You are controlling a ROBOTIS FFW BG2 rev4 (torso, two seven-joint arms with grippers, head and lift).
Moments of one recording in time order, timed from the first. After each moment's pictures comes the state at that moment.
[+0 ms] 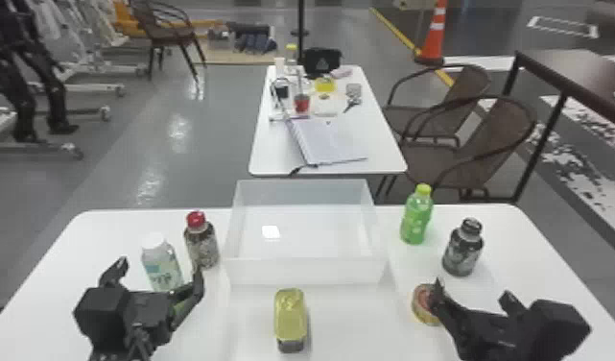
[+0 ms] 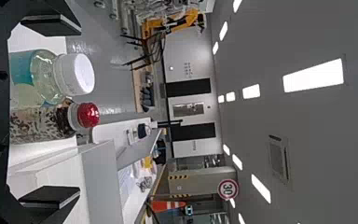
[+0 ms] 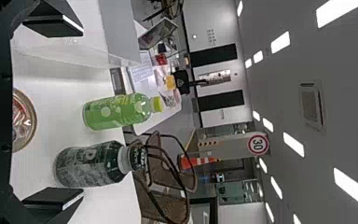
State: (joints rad) left arm 0.29 0.00 0.06 -1.80 -0.11 -0.14 -0.01; right arm 0.31 -0.07 0.06 -1.81 -0.23 -0.03 -0.14
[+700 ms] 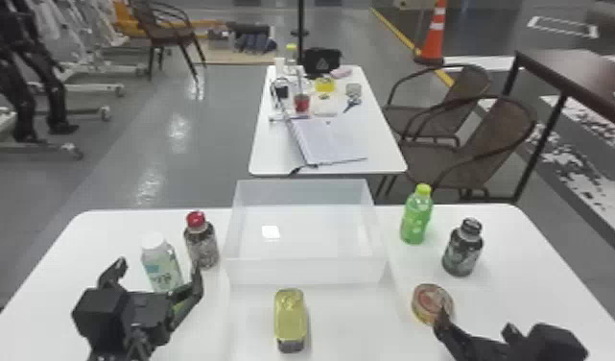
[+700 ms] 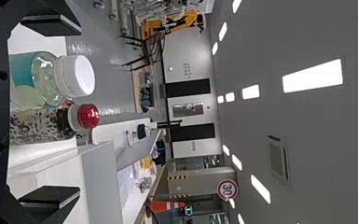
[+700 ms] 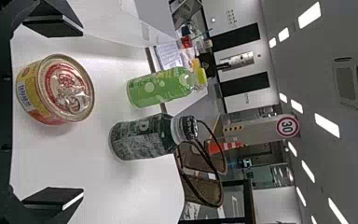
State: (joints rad) left arm 0.29 0.00 0.06 -1.81 -0.11 -0.15 -0.01; right arm 0.31 -0.07 0.04 -1.70 -0.29 -0.04 -0.14
